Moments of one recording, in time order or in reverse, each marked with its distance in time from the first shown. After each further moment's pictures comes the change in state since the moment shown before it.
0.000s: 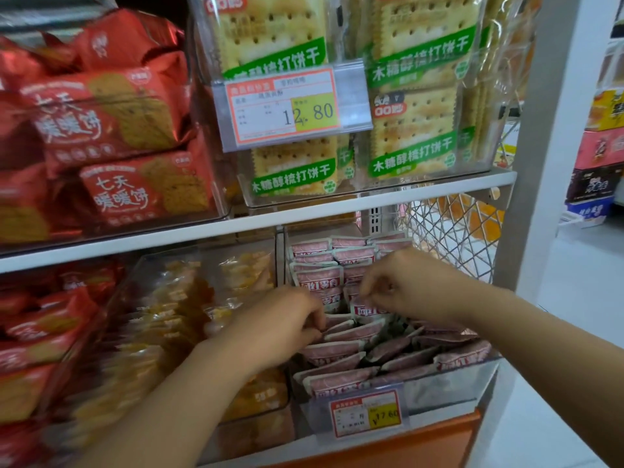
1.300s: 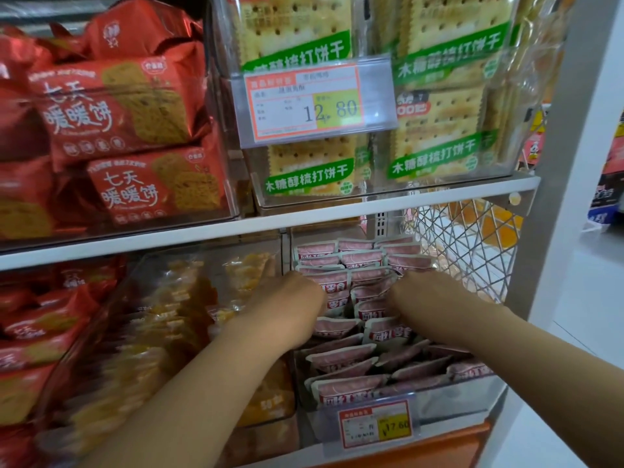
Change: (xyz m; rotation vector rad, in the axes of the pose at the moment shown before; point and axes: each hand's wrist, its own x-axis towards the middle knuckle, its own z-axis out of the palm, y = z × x) left_hand 0.025 -0.002 -0.001 0.356 -0.059 -0.120; right_hand 0.002 0.001 0.018 -0.545 -0.176 0.104
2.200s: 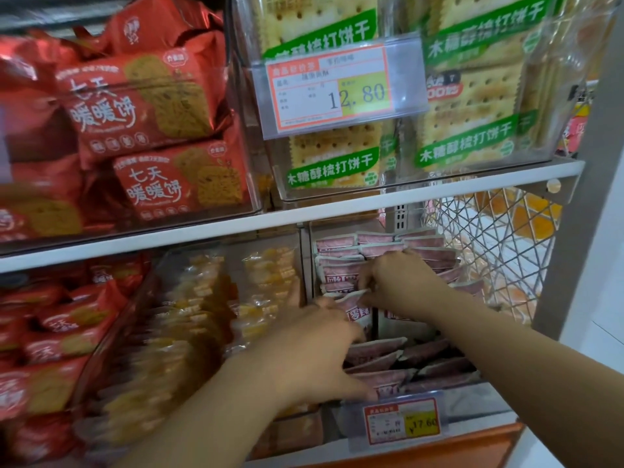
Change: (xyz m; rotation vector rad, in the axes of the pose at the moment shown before) left_hand -0.044 0.008 -0.008 -0.129 -0.197 0.208; right_hand 0.058 -0.023 0.013 0.360 0.278 -0.013
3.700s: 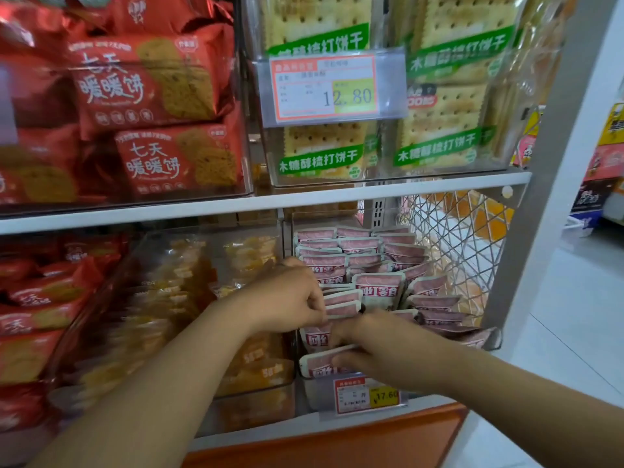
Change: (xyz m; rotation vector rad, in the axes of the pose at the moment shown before) left_hand 0.027 -0.031 0.010 -0.340 0.190 0.014; right_hand -0.084 -0.043 -0.017 0.263 -0.282 -0.193
